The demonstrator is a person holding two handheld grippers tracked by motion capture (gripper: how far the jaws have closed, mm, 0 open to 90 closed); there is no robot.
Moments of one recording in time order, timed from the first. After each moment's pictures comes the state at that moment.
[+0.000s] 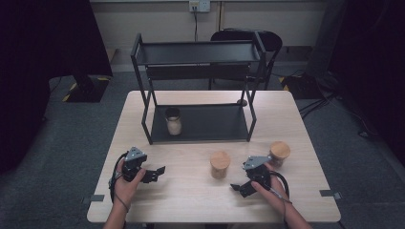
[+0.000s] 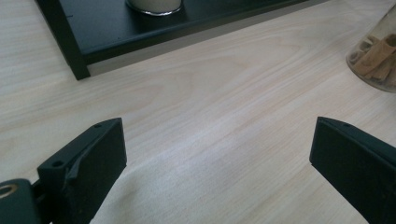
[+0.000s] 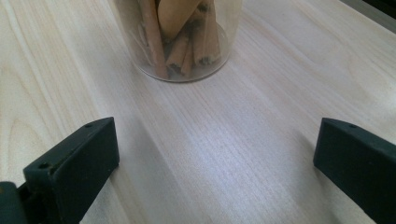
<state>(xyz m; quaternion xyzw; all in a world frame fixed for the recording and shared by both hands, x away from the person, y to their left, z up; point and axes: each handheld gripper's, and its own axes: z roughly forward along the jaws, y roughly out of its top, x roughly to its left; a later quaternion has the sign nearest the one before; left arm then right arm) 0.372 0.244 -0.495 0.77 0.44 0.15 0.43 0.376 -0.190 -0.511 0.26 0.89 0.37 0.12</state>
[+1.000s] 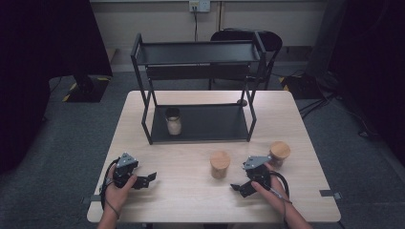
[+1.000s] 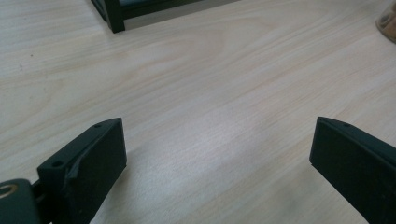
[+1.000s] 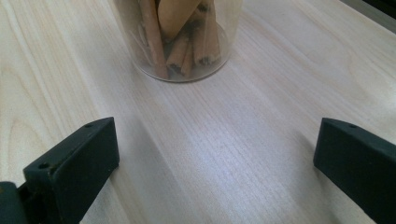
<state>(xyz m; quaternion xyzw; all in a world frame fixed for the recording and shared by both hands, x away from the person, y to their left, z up) 0.358 0.272 -0.507 0.78 0.45 0.15 0.40 0.376 -0.190 -0.511 0.26 0.88 0.37 0.12</state>
